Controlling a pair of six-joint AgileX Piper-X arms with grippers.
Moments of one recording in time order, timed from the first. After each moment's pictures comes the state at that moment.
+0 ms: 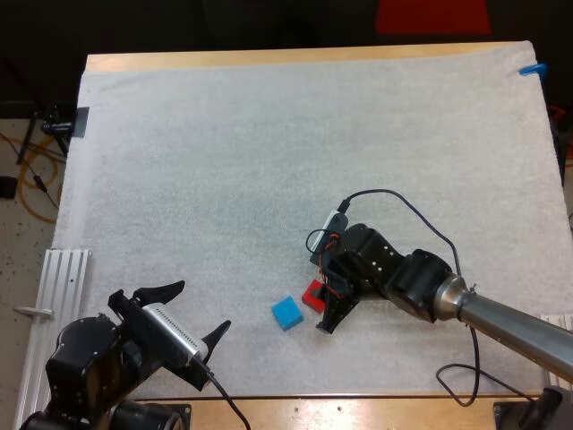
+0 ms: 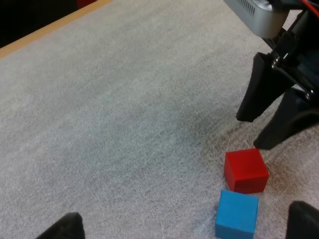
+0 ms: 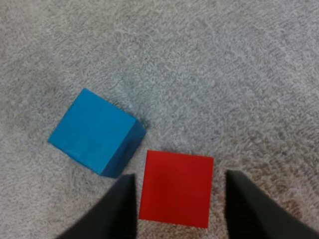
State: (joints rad) left arm -0.23 0.28 -0.65 1.04 0.37 -1.48; right arm 0.90 1.44 -0.90 0.53 -0.14 -2.04
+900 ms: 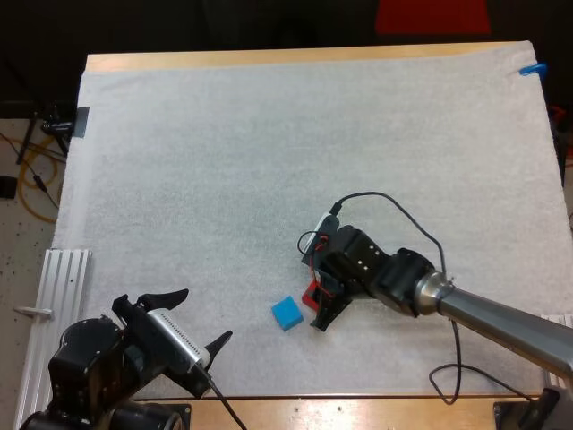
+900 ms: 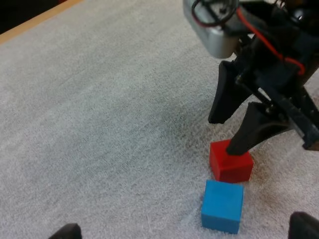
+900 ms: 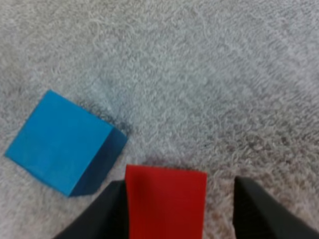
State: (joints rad) left arm -0.23 0.28 -0.65 1.10 0.40 -1.44; right arm 0.90 1.55 -0.91 0.49 -0.11 -2.04
